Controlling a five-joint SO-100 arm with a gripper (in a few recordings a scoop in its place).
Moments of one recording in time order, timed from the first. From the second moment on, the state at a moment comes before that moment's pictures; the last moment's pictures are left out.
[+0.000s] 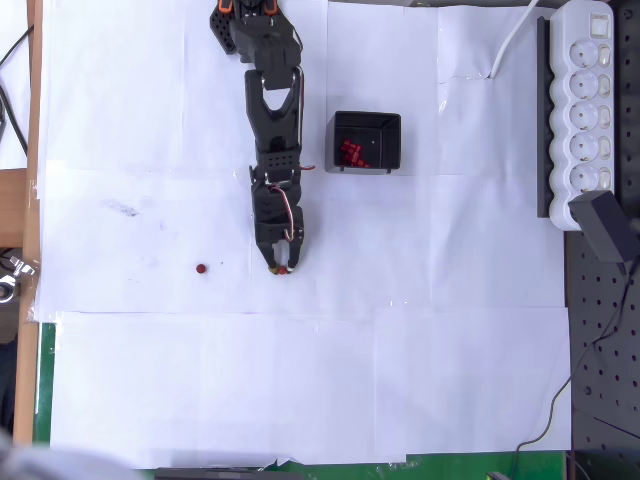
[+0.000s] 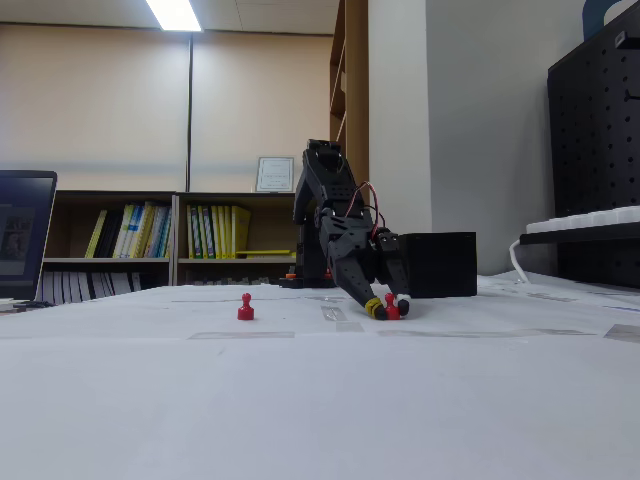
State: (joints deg) arm -11.2 117.8 77.4 -5.4 -99.5
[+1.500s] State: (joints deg) arm -45.3 91.1 90.4 76.9 -132.7
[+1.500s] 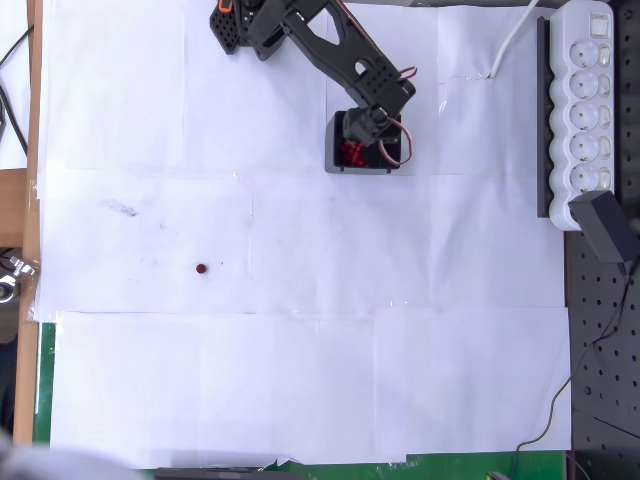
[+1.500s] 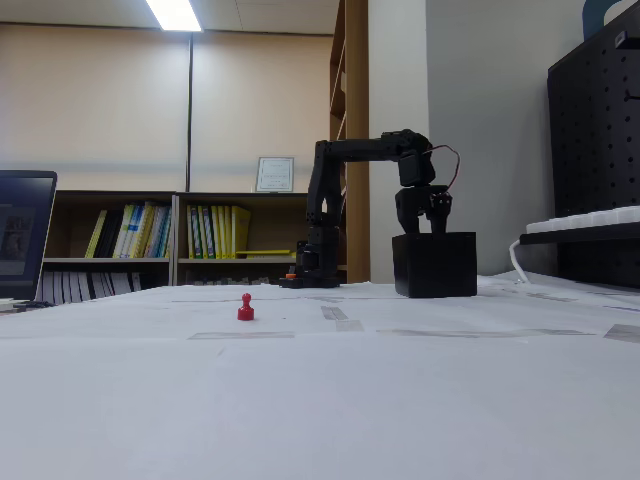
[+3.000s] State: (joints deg) arm 11.6 113.1 63.9 -18.5 -90.3
